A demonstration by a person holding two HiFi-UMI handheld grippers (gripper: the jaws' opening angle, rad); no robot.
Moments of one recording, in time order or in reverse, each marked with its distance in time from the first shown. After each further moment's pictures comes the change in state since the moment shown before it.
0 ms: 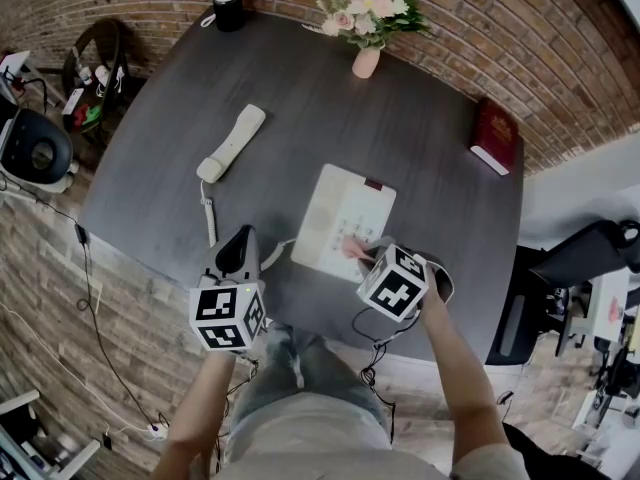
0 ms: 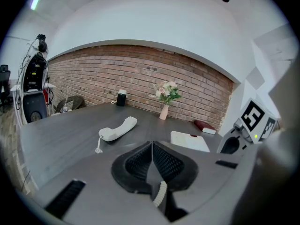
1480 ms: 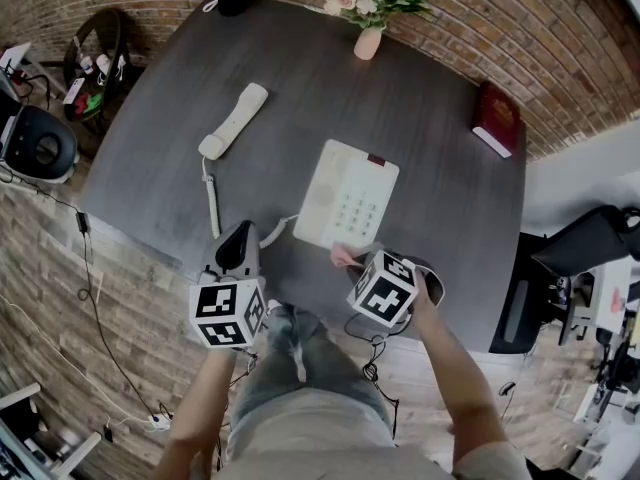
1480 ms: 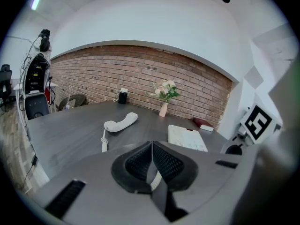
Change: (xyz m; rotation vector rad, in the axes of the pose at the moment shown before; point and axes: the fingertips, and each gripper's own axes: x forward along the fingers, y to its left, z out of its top) left arm -0.029 -0.005 -0.025 -0.005 0.011 0.006; right arm 0.015 0.068 -0.008 -0.014 -0.011 0.084
